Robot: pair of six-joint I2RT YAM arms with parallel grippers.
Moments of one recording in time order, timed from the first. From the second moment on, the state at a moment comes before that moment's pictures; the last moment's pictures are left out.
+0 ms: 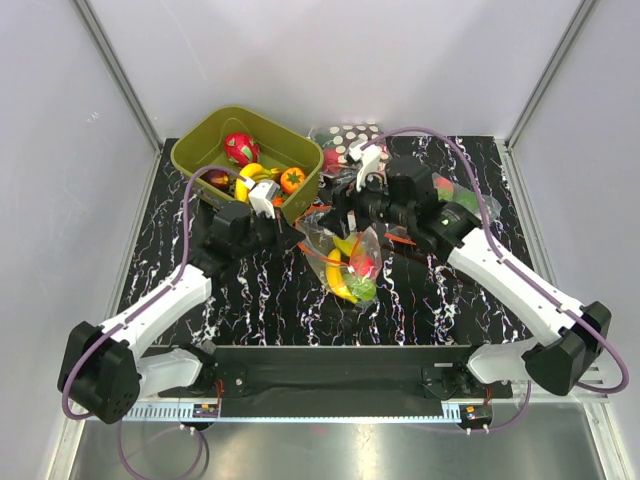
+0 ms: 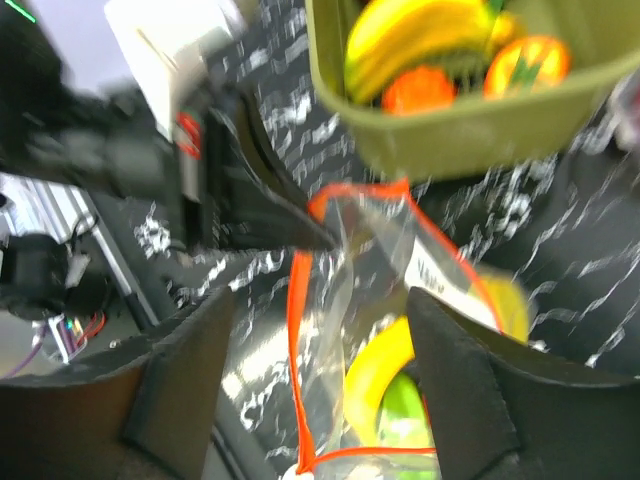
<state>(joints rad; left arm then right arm) -0.49 1.15 0.75 0.02 0.33 -0.44 0.70 1.33 1.35 -0.37 -0.28 0.15</state>
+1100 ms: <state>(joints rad) -0.50 1.18 0.74 0.08 0.43 -0.43 0.75 1.78 1.34 -0.60 -0.19 0.24</state>
